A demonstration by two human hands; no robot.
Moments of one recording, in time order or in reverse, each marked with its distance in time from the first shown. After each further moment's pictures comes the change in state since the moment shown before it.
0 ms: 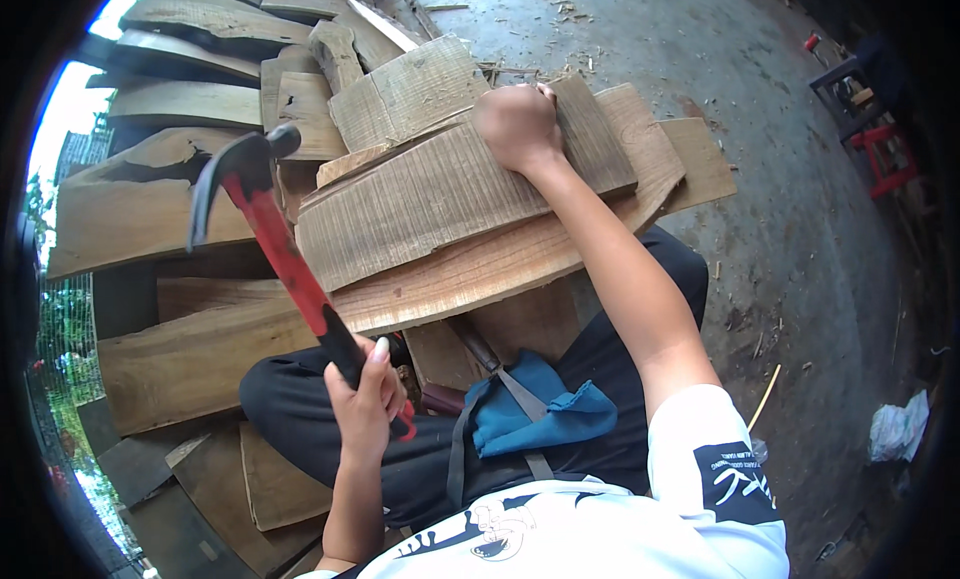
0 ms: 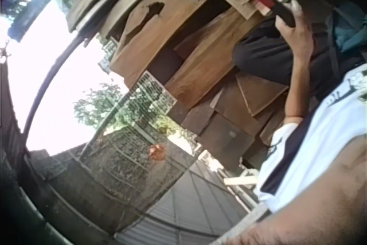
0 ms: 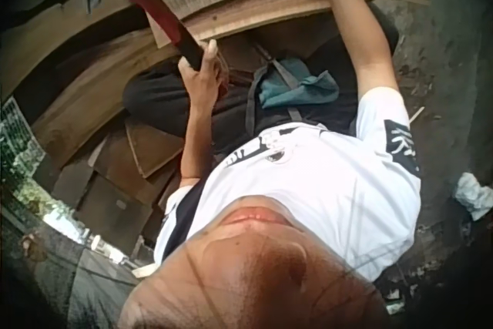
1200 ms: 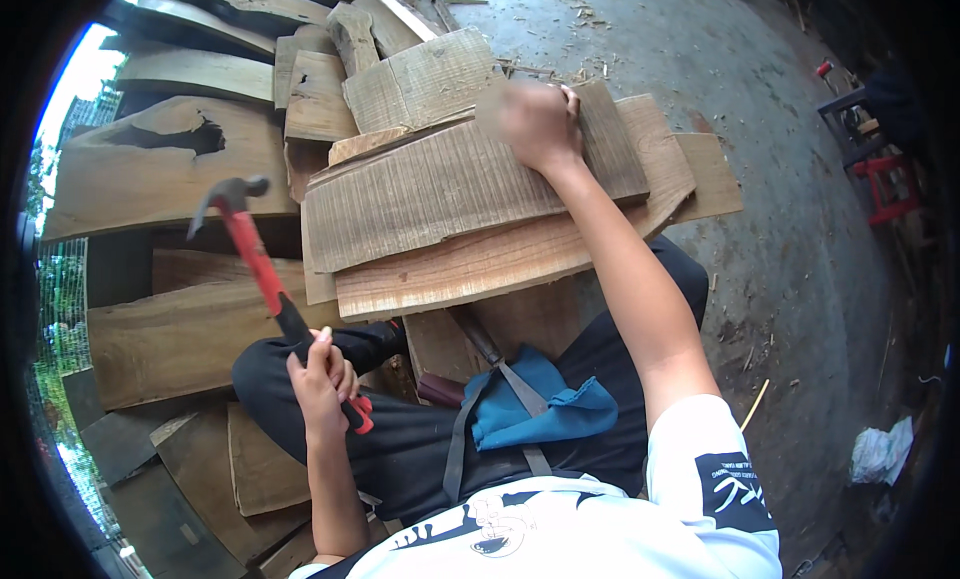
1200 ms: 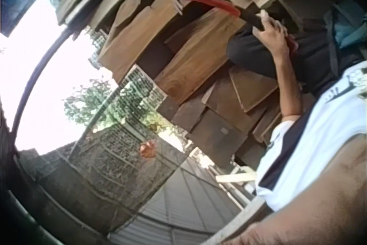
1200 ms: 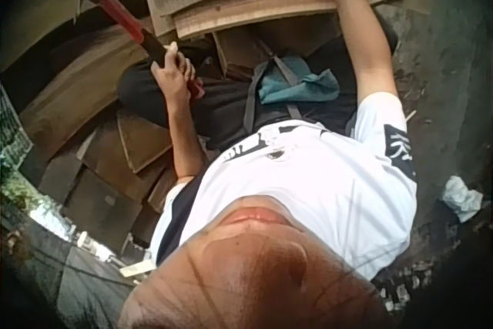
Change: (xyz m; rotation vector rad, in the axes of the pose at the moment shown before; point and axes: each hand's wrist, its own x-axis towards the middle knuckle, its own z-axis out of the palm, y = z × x) left_hand 0.013 -0.016 -0.073 -0.036 0.264 -0.057; right_hand -0.002 0.000 0.003 0.016 0.082 -0.012
